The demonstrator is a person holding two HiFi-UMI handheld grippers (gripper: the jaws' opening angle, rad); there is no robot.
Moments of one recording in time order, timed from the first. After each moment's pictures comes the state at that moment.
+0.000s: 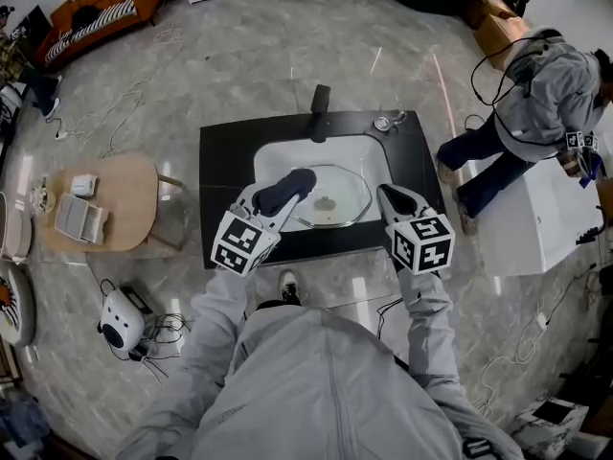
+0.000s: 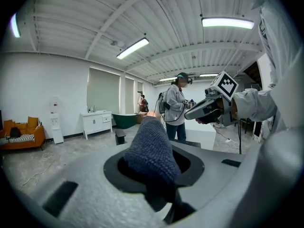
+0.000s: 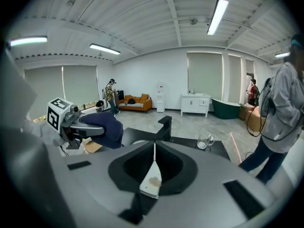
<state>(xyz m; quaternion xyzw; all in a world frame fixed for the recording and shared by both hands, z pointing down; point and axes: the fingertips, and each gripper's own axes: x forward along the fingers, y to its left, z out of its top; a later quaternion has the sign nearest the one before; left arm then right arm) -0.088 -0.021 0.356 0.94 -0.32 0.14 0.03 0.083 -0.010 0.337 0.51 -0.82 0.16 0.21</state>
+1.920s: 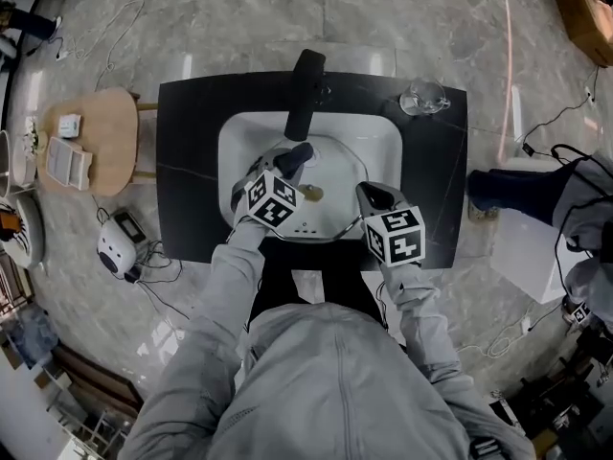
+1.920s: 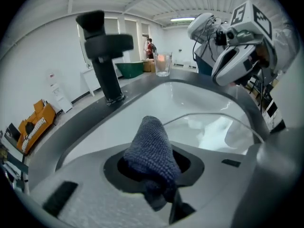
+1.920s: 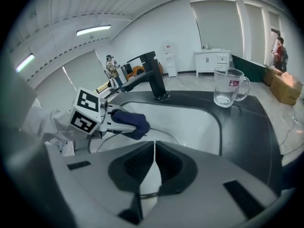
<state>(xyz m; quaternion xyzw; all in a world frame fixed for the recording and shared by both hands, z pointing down) -0.019 -0.143 0.638 0.82 -0.34 0.44 0.15 0.114 -0.106 0.558 0.36 -0.81 0.32 0.33</state>
